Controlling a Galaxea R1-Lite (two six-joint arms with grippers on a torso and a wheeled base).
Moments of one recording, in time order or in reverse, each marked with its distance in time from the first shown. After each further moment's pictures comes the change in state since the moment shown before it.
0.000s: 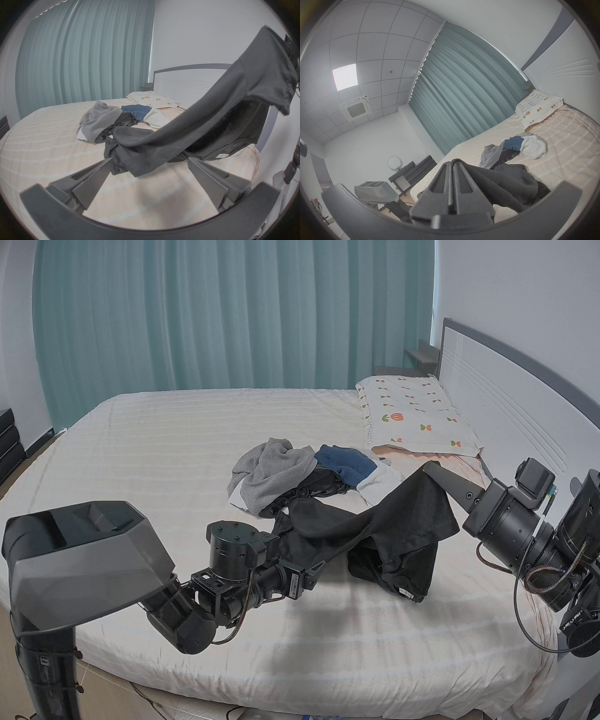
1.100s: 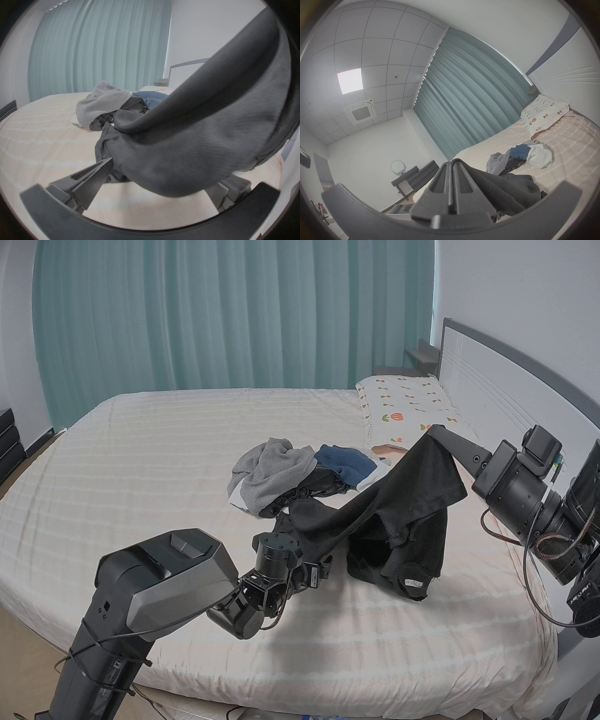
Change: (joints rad) left arm 0.022 0.376 -0.471 0.084 0.144 -0.094; right arm -0.040 -0.014 -0.110 0.051 0.050 0.005
